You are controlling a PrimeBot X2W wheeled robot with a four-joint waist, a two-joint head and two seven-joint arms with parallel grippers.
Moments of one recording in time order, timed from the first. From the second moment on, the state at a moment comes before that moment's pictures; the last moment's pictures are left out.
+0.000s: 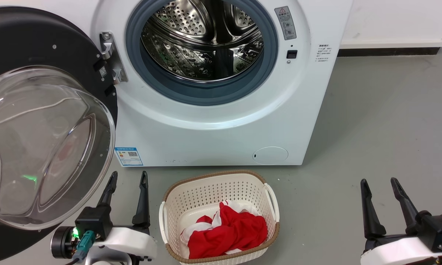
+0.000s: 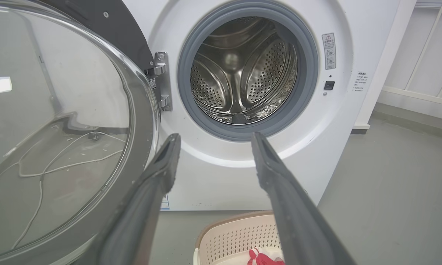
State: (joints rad) left arm -0.06 0.07 -0.04 0.18 -0.13 -0.03 -0.26; right arm 0.09 -0.05 -0.05 -0.01 0.11 0.13 -0.17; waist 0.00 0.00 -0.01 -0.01
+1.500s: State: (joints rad) left arm -0.05 0.06 0.03 0.23 -0.74 -0.07 -0.11; right arm 0.03 -0.07 -0.04 0.11 0.76 0.13 -0.08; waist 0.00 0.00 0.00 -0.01
